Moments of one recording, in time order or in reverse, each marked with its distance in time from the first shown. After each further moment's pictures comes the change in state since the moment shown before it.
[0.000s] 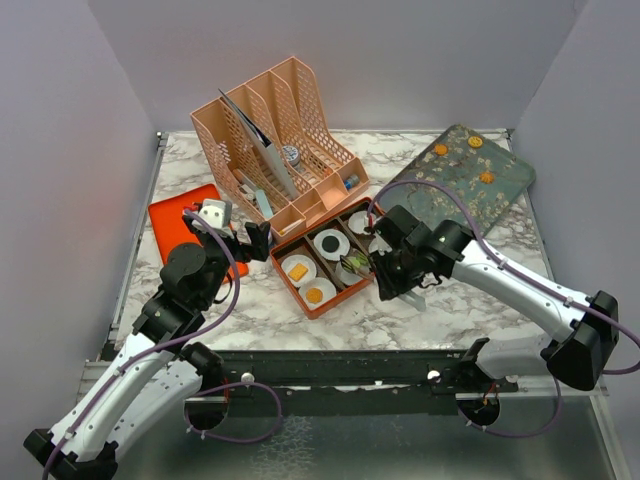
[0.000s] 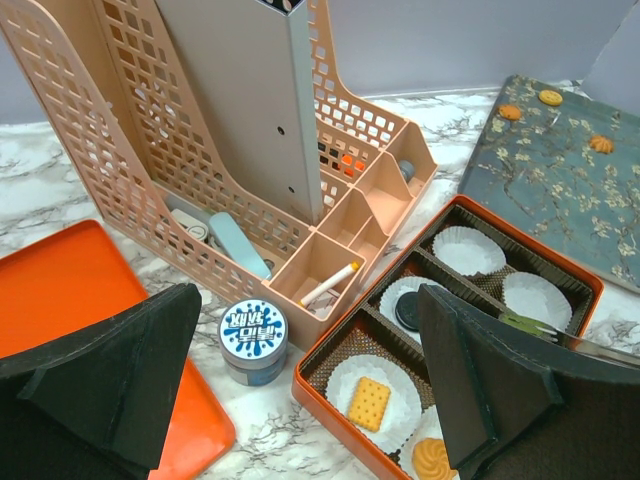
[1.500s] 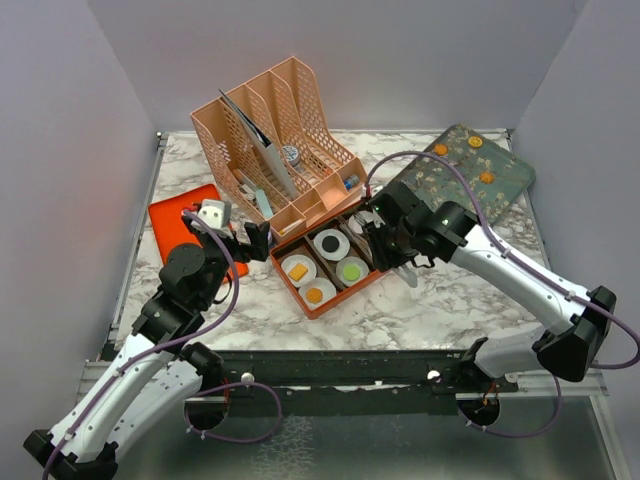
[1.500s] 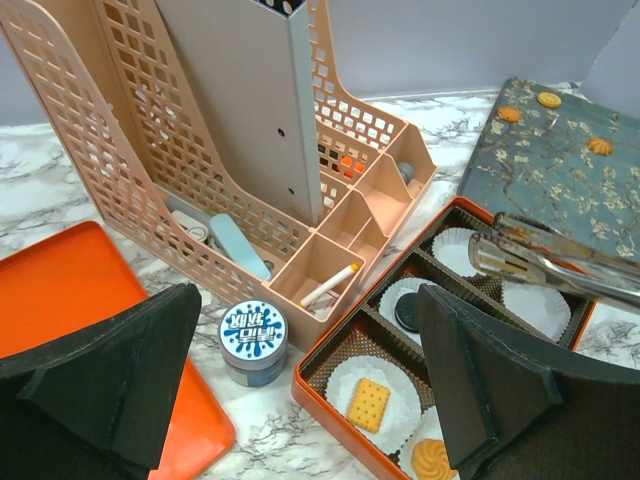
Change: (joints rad) left arm 0.002 -0.002 0.000 0.000 0.000 0.000; right arm -0.006 0.053 0.185 0.013 0.148 -0.019
